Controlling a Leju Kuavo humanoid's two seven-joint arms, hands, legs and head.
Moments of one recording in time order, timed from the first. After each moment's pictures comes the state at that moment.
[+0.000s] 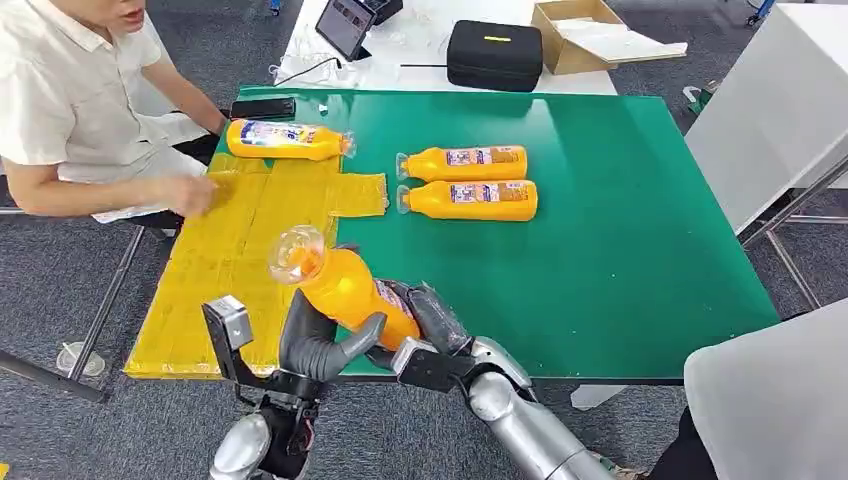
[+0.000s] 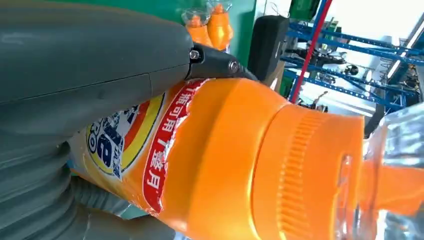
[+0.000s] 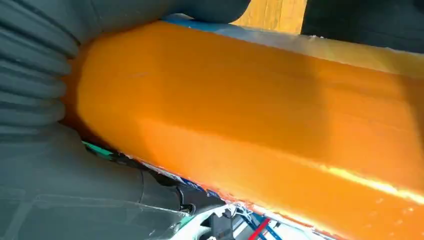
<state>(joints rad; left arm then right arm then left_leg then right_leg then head) -0.07 -0.17 -0.57 -1.39 0.32 0.02 -0.50 -0.32 0.07 0.62 -1.07 0.43 -0.06 -0.56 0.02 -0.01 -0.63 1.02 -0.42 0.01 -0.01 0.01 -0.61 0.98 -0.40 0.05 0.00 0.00</state>
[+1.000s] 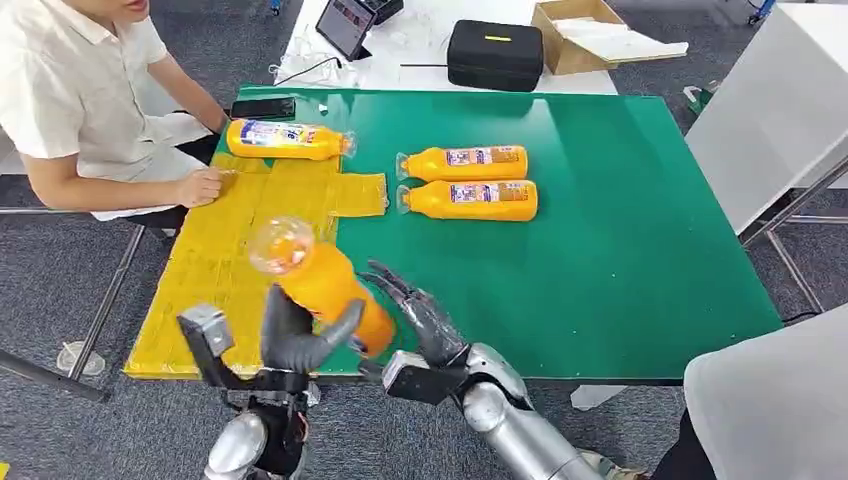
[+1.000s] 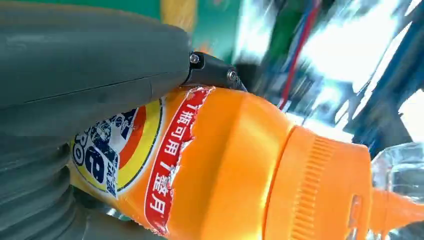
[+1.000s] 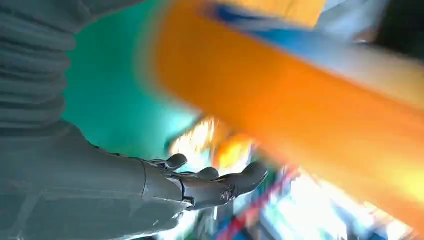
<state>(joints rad) -0.06 -0.18 -0.53 -1.44 0.23 0.20 -0.61 -0.28 0.08 0.63 -1.06 0.52 -0.30 -0.56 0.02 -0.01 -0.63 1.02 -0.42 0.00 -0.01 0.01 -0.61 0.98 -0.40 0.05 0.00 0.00</state>
